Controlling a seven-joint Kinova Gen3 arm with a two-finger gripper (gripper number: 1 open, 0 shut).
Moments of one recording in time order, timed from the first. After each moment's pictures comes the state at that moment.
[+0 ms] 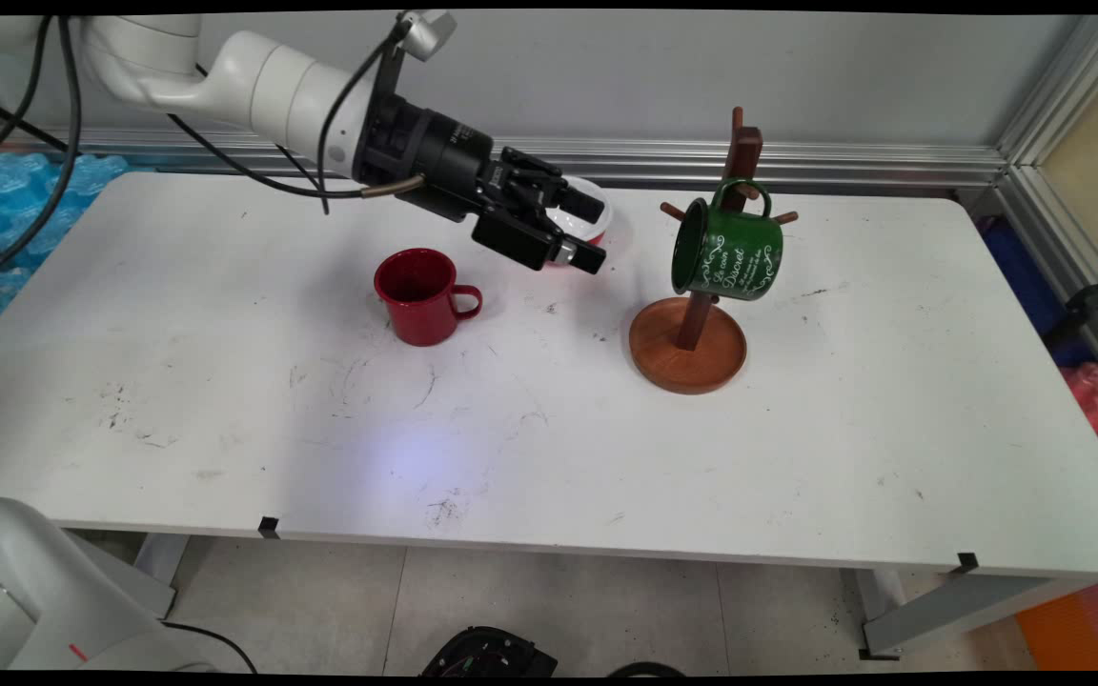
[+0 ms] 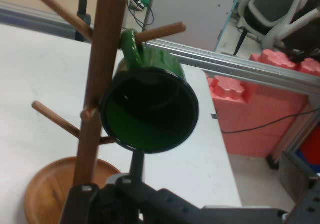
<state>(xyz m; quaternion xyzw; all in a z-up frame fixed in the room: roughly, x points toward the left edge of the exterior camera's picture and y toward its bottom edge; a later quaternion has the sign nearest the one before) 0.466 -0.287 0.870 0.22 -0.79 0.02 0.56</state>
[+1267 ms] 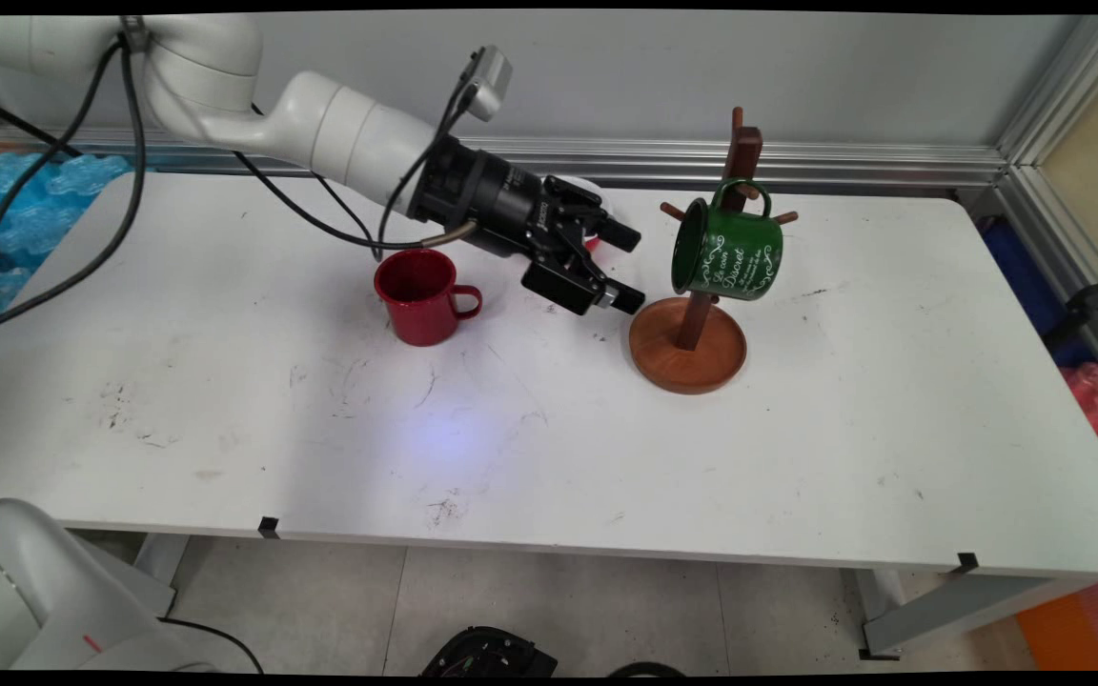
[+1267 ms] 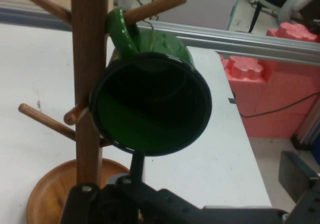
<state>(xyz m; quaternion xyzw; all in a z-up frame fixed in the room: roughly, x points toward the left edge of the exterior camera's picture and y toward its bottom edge) 0.423 -0.292 0.845 0.20 -0.81 0.06 0.54</state>
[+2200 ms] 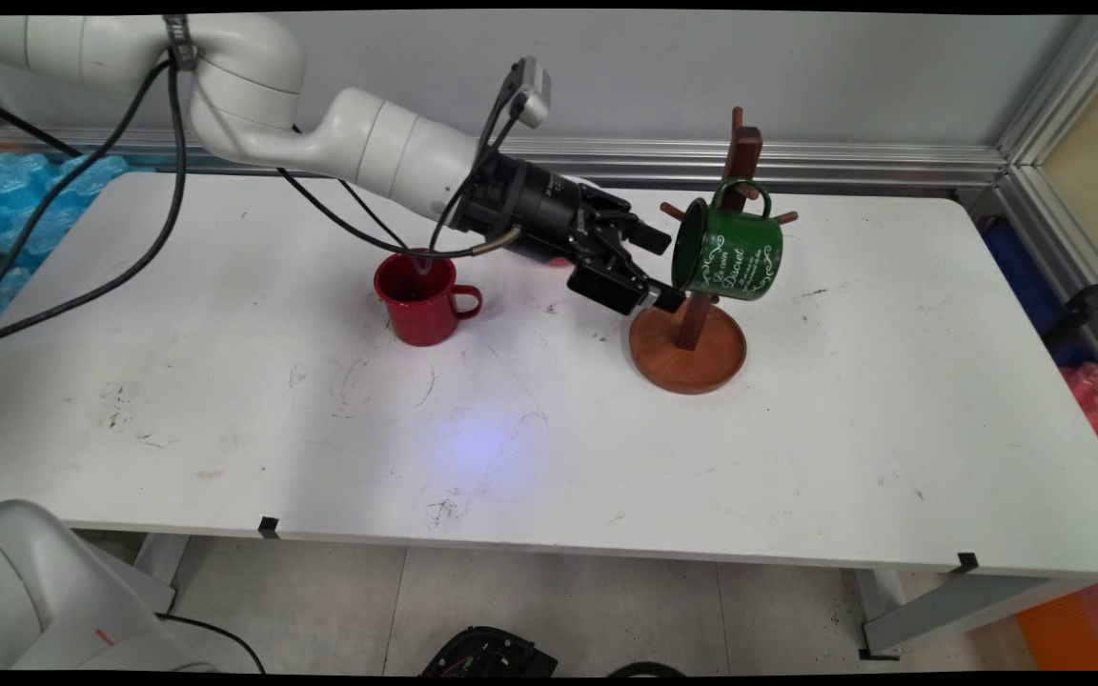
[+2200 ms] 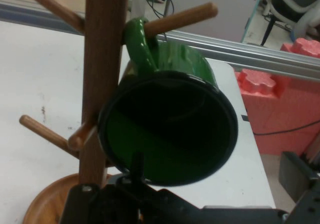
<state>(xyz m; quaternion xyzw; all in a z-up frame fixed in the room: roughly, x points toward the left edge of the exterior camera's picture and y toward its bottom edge) 0.393 -0.303 0.835 0.23 -0.80 0.06 0.55</state>
